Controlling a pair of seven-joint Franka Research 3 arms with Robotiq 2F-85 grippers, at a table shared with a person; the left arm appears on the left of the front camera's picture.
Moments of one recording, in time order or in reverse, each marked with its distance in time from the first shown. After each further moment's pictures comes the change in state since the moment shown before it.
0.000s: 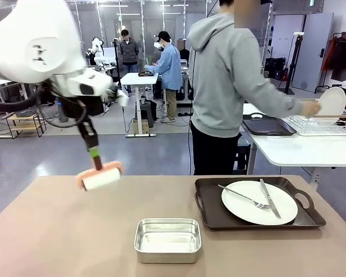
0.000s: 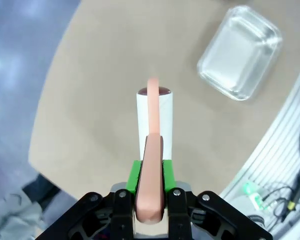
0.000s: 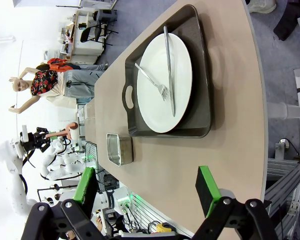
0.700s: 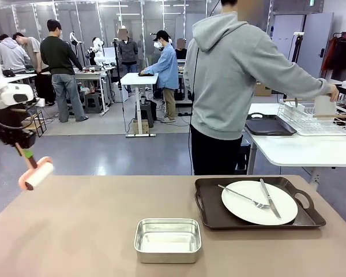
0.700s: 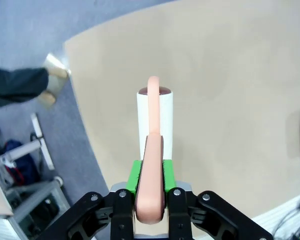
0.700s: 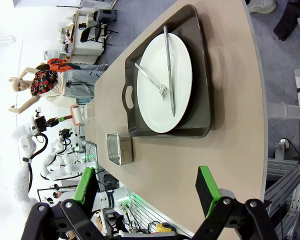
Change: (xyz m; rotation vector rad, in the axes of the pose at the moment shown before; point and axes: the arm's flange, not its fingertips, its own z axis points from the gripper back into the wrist) left arm -0.192 0.179 -0.049 0.067 -0.009 0.773; right arm 0.000 0.000 0.000 0.000 0.000 0.000
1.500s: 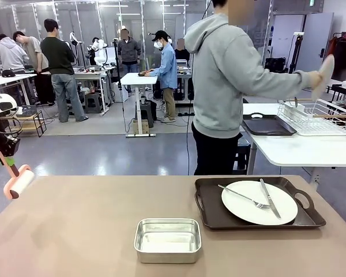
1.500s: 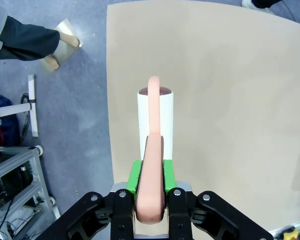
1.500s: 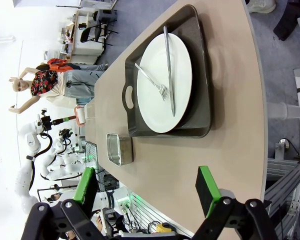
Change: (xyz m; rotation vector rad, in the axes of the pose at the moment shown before) left arm -0.026 0.070 -0.036 0.032 0.038 0.301; right arm 0.000 0.000 0.000 0.000 -0.001 0.000
